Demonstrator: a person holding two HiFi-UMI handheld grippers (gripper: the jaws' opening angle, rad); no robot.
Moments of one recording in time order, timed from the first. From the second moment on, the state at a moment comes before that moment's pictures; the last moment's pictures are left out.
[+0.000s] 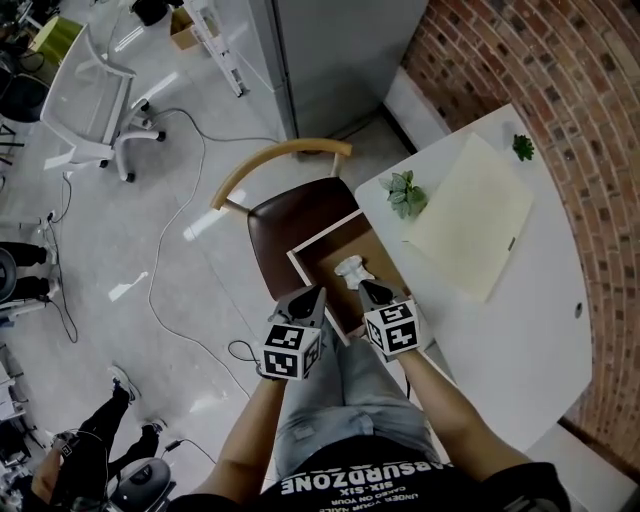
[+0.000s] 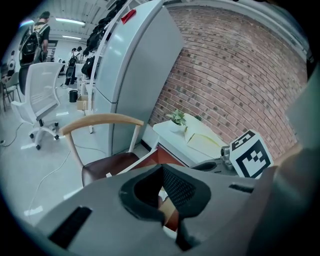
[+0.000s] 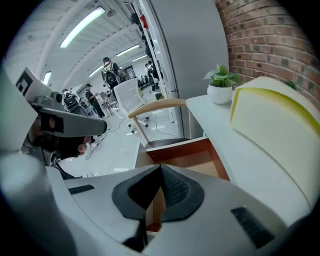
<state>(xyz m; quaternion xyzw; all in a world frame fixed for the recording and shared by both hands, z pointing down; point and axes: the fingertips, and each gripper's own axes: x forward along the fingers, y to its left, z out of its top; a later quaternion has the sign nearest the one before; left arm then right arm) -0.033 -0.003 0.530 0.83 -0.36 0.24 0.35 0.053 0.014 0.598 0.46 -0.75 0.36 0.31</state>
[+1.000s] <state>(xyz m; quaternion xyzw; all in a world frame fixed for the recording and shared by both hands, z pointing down) -0.019 0.034 0.490 0.86 -0.33 0.25 0.30 0.045 0.060 0.532 0.47 -0.77 0.32 0.30</state>
